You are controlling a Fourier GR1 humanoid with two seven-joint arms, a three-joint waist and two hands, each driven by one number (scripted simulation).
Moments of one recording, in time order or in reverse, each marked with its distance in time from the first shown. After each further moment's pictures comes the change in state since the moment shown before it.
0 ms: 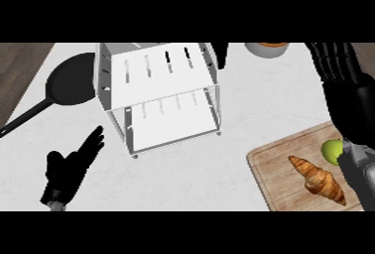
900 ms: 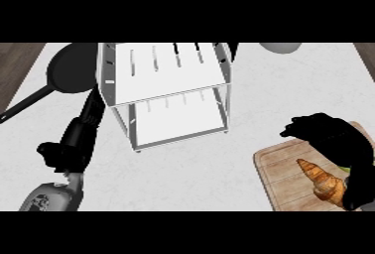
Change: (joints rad) left arm -0.190 -0.110 0.024 -0.115 -0.107 0.181 -0.121; right arm 0.160 -0.095 0.054 0.319 -0.763 0.994 0.122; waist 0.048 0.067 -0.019
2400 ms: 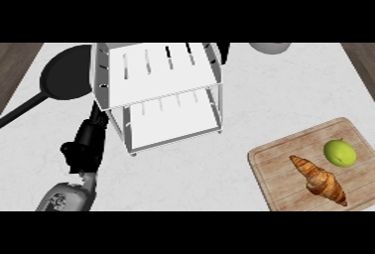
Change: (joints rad) left arm -0.007 -0.065 -0.023 0.042 -0.078 0.093 -0.003; right arm -0.129 -0.301 -0.541 -0.569 0.511 0.279 0.048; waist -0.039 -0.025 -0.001
